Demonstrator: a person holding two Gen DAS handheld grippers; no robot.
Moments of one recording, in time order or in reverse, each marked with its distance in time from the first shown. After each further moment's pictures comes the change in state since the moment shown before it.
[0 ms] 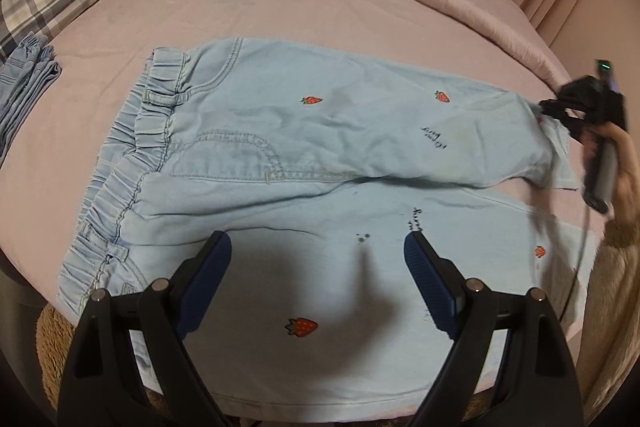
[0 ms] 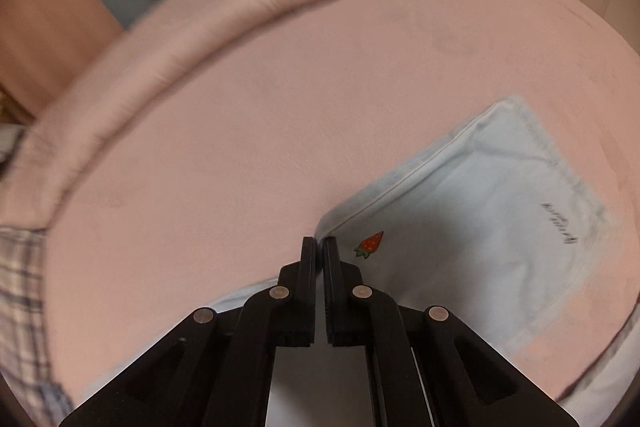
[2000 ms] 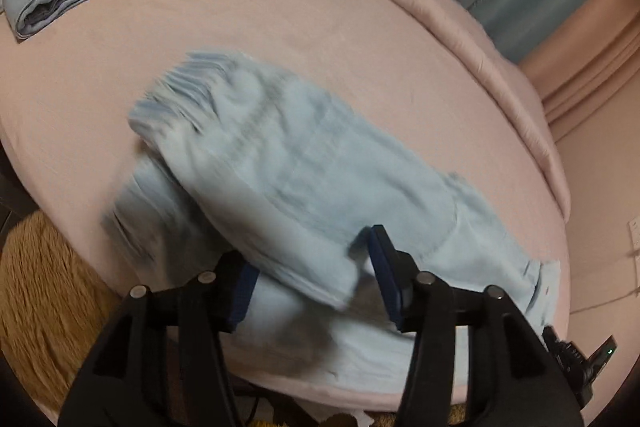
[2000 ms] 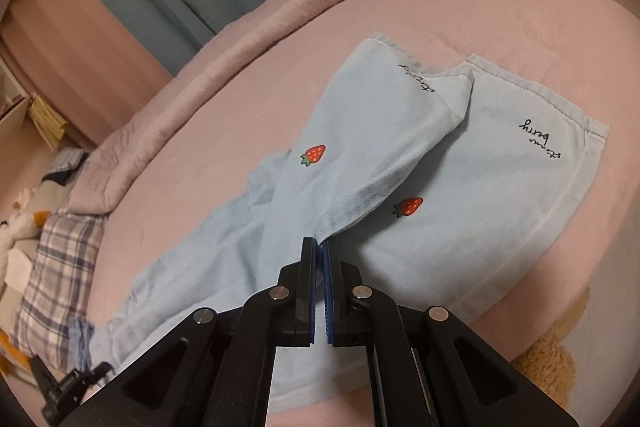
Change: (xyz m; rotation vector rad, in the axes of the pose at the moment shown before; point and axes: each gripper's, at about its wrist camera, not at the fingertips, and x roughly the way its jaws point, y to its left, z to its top) left arm -0.016 0.074 -0.008 -0.367 -0.079 -0.108; right arm -0.131 -0.147 -0.181 0.082 -0.156 0.170
